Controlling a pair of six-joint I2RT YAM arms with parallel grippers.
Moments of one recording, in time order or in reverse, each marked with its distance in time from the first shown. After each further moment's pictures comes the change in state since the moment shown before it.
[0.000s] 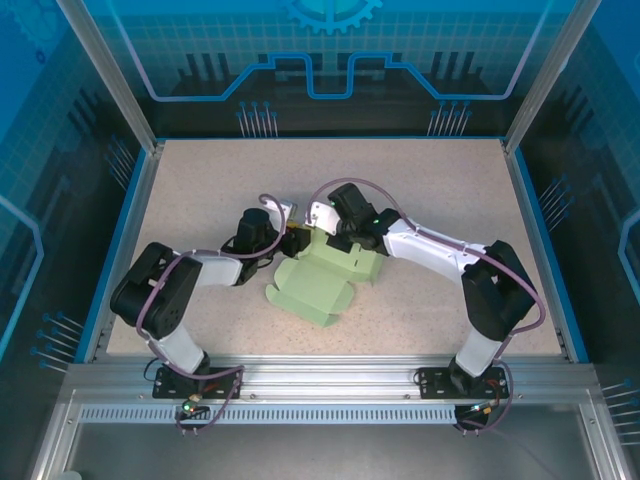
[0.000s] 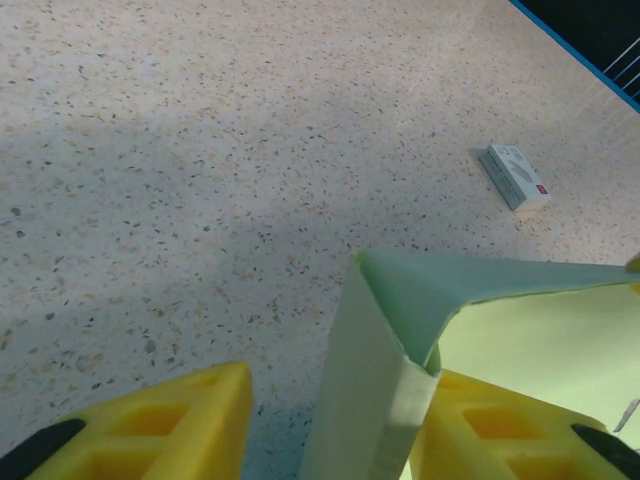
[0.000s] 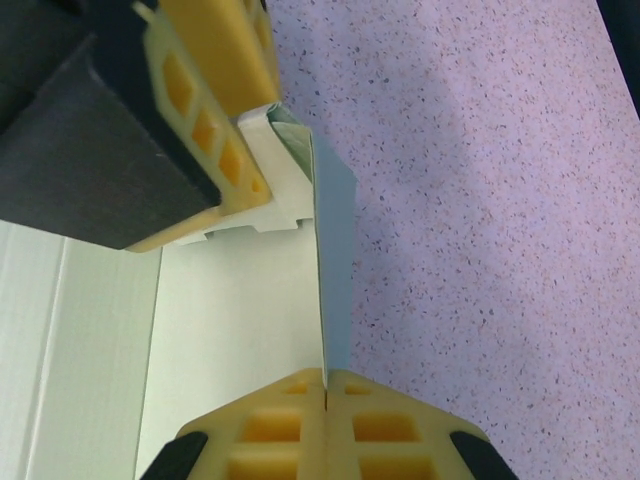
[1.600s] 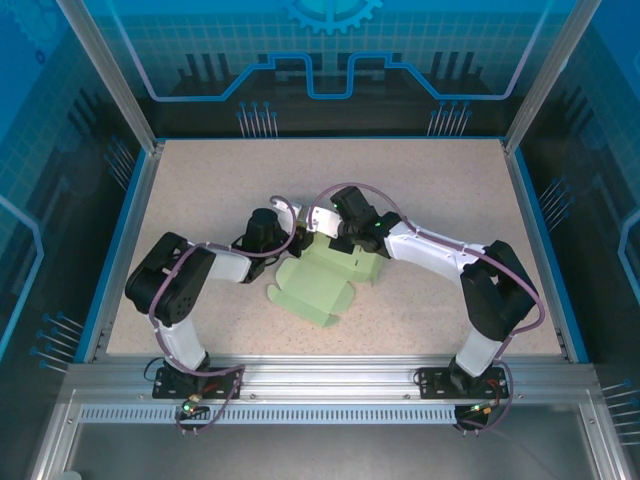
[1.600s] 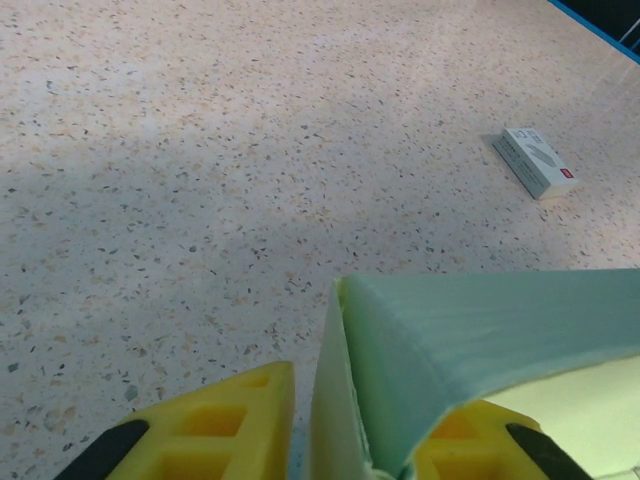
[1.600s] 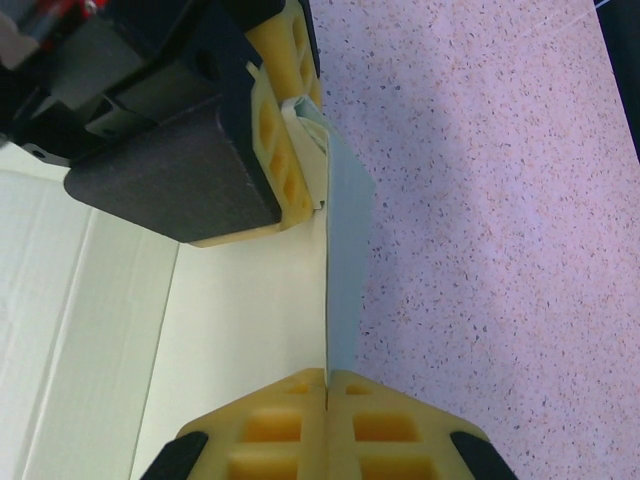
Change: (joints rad) left arm -0.033 0.100 0.039 0.065 -0.064 0.070; right arm -0.003 -0.003 -0.041 0.053 -0.011 -0.089
